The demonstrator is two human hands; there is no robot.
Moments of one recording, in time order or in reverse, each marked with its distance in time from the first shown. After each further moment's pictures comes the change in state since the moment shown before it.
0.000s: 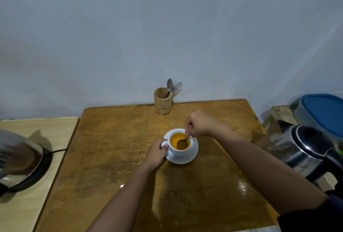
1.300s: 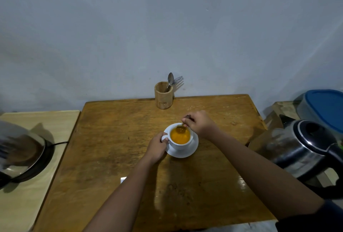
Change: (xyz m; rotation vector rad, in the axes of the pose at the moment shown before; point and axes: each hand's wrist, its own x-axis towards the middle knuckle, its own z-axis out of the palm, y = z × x) left_hand -0.001 0.002 0.005 -0.004 0.039 -0.026; right_hand -0.011 0.003 0.029 0.358 0.259 -0.035
